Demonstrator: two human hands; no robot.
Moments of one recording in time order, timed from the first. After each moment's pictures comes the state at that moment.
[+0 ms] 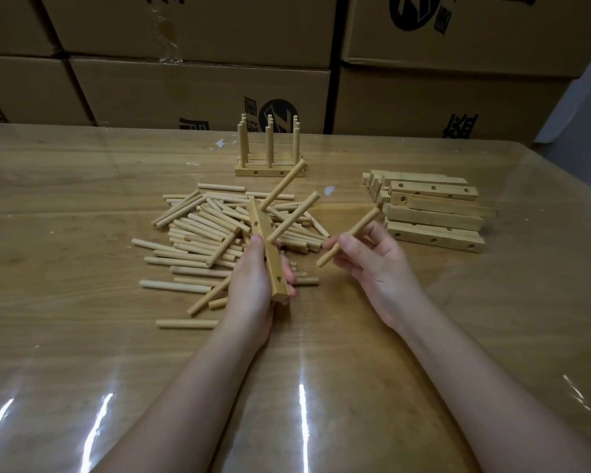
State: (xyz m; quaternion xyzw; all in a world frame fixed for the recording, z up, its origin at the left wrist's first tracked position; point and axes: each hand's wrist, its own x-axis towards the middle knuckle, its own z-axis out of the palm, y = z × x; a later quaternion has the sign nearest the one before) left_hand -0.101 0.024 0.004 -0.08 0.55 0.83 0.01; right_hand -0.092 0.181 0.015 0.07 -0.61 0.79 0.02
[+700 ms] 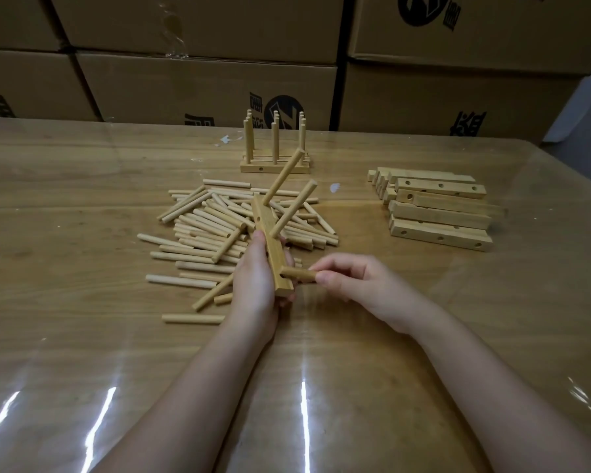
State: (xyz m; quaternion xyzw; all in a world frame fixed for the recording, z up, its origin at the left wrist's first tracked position) left_hand -0.097 0.023 0.008 -0.08 0.55 0.83 -0.01; right_hand -0.083 0.177 0.020 0.19 -0.79 0.58 -0.12
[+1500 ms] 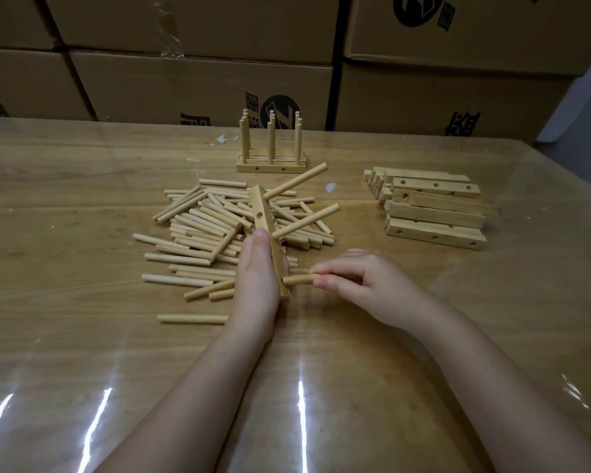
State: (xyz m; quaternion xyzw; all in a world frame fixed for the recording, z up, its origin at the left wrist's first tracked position) left_hand -0.098 0.028 0.003 -0.09 0.65 0.75 -0.09; right_hand -0.082 0.184 0.027 0.24 -0.91 0.35 0.01
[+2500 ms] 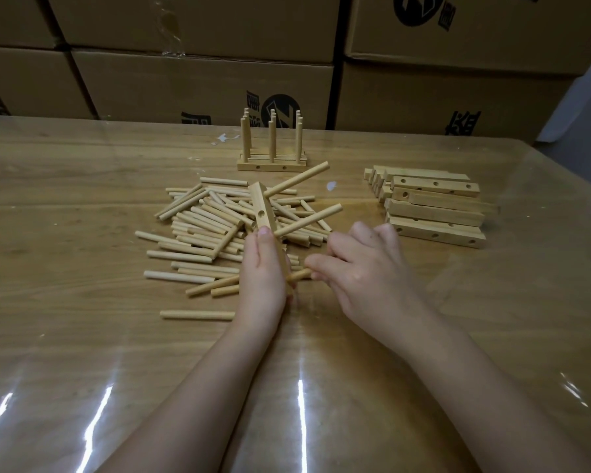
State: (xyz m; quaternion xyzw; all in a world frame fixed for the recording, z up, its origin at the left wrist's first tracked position) left_hand -0.097 0.033 0.000 -0.06 0.68 0.72 -0.14; right_hand -0.057 0.161 0.041 0.27 -0.91 0.05 0.31
